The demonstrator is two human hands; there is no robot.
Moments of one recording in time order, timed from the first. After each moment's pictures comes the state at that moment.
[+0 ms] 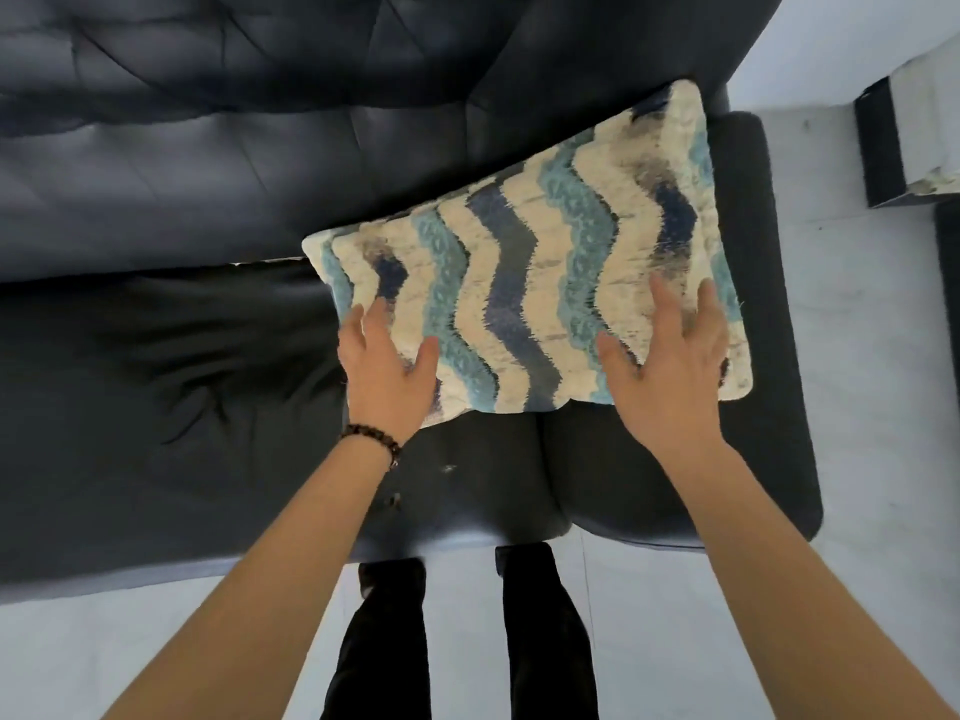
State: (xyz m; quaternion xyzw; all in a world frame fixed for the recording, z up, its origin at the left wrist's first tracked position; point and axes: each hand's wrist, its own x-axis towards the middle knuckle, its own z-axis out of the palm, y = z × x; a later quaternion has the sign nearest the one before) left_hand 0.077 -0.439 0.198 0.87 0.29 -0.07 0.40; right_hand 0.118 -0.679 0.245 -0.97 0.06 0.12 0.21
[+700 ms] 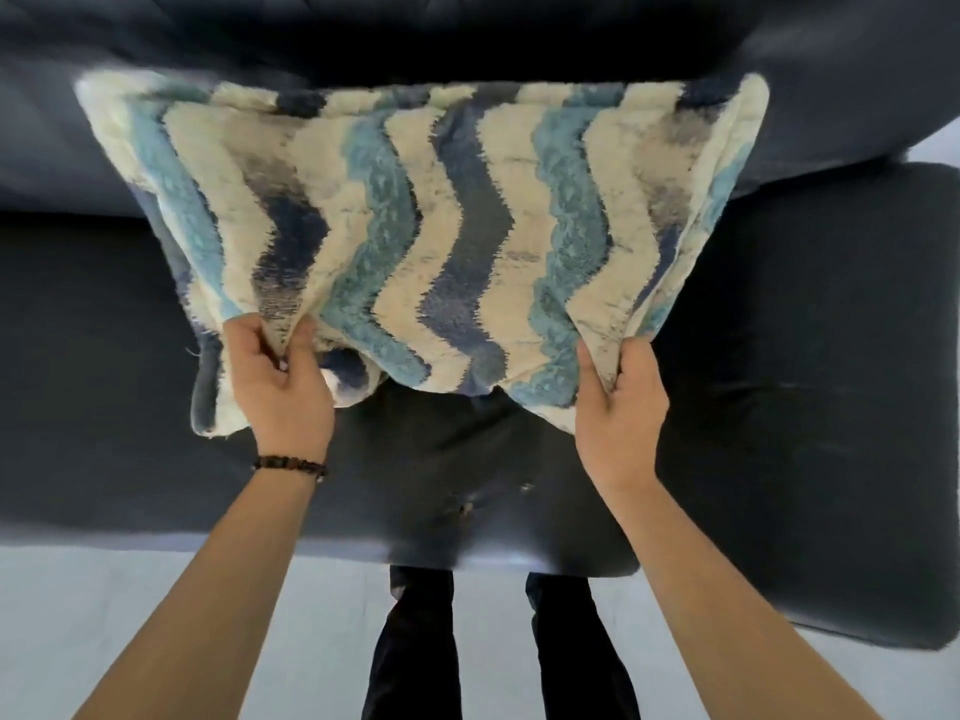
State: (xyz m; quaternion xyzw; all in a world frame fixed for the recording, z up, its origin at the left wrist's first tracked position) left_hand 0.023 -0.257 0.194 0.78 0.38 0.23 0.43; right_hand 0.090 -0.511 0.186 -0.90 0.01 0.02 0.43
